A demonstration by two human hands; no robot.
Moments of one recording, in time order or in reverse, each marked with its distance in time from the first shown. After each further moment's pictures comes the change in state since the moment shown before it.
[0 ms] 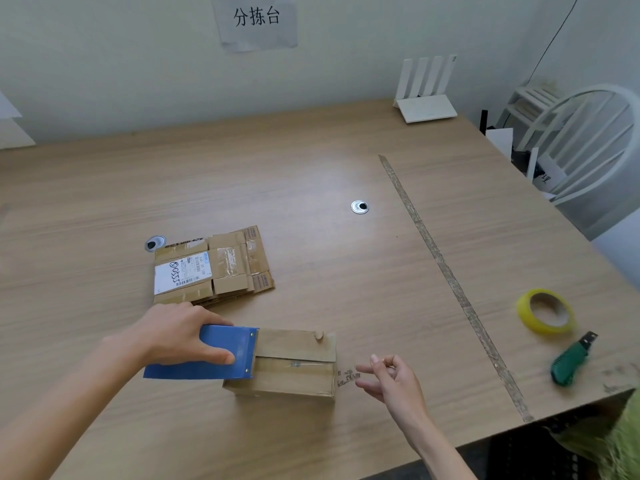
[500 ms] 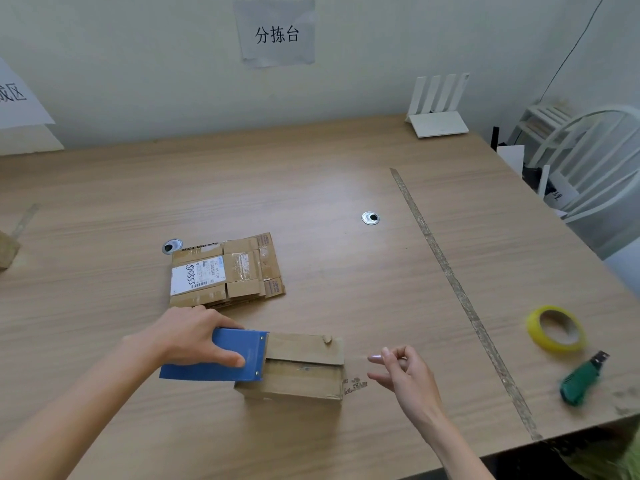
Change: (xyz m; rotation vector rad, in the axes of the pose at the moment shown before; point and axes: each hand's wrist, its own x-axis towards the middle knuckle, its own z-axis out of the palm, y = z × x) left_hand -0.008 0.000 -0.001 -0.042 -0.024 -0.003; right_hand -0.007 -0.037 -0.005 -0.111 0.000 -0.144
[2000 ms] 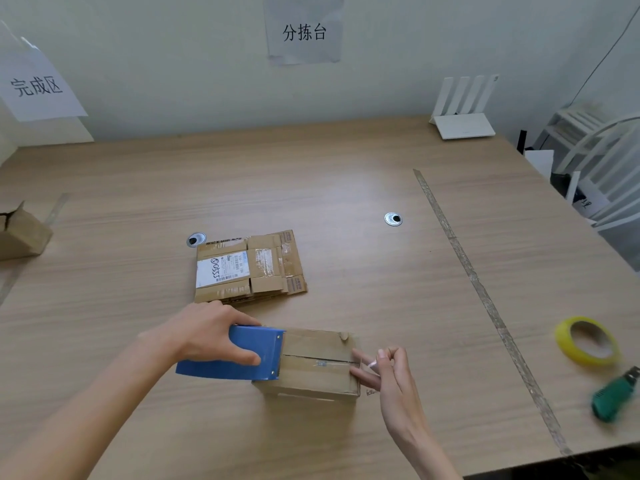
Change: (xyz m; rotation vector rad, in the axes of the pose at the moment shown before) left_hand -0.012 -0.023 0.009 -0.105 0.070 0.037; right_hand -0.036 -0.024 0.067 0.036 -0.105 -0.018
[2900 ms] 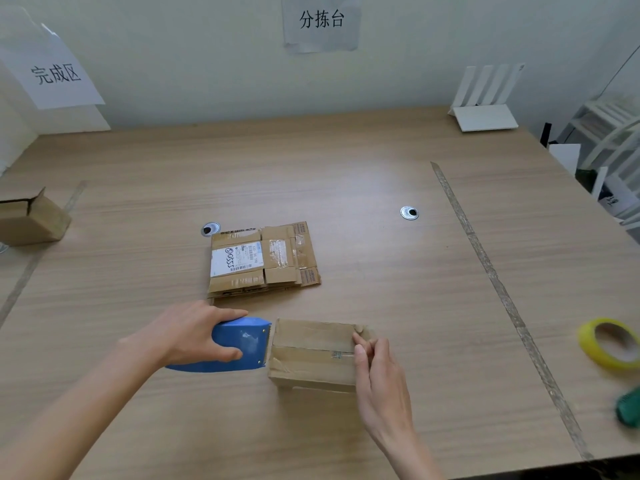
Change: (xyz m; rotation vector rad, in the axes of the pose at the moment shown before) left_hand -0.030 -0.039 0.017 0.061 0.075 -0.084; right_hand -0.001 0.009 0.046 -0.626 0.152 -0.309
